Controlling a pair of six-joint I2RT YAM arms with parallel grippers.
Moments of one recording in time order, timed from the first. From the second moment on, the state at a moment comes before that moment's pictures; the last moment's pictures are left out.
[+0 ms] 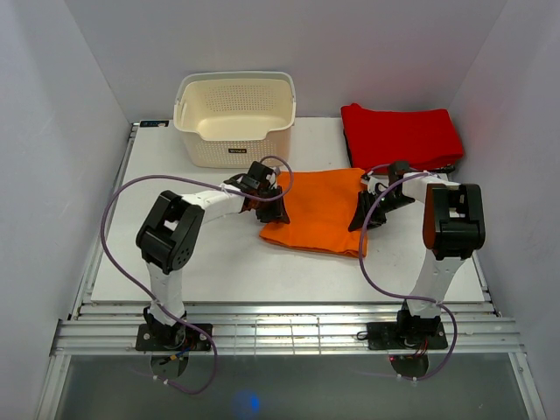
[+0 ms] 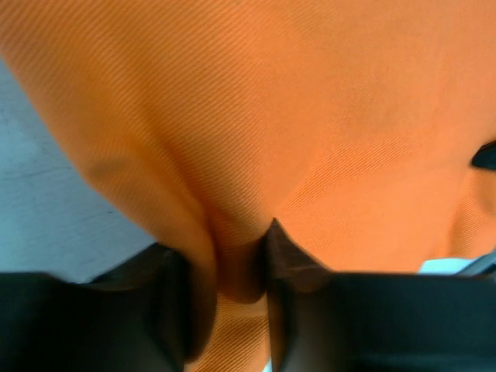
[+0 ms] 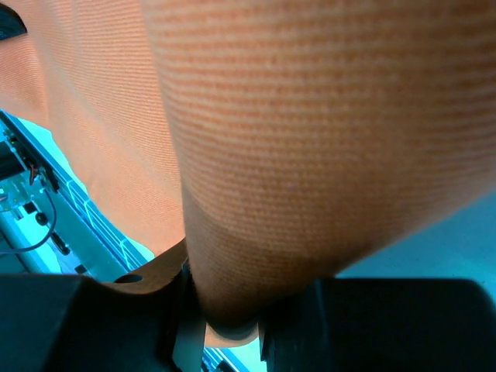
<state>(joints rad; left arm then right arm) -0.57 1.95 1.24 -0.28 0.24 -0.57 0.03 1.93 1.17 -0.71 -0.74 -0.13</state>
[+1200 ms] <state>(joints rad) -0.74 2.25 1.99 -0.01 0.12 -0.30 -0.24 1.82 1.84 -0.85 -0.49 -0.28</state>
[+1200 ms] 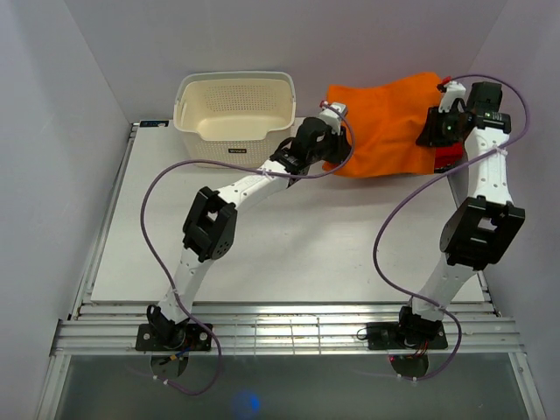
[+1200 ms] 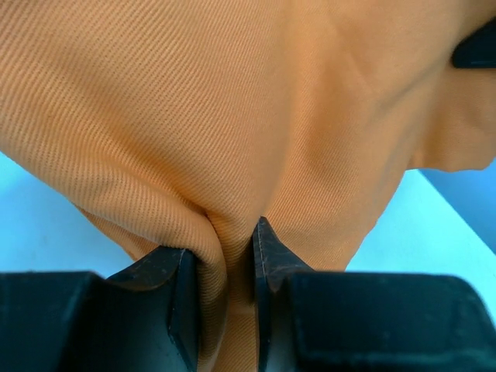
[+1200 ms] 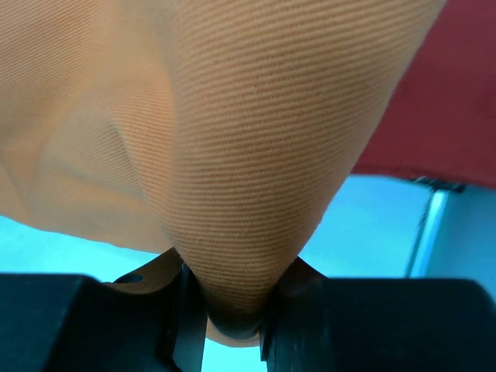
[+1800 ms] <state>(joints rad) -0.74 2.89 2.44 0.63 0.10 -0.12 -0.29 2.23 2.03 -0.58 -0.39 -0.29</state>
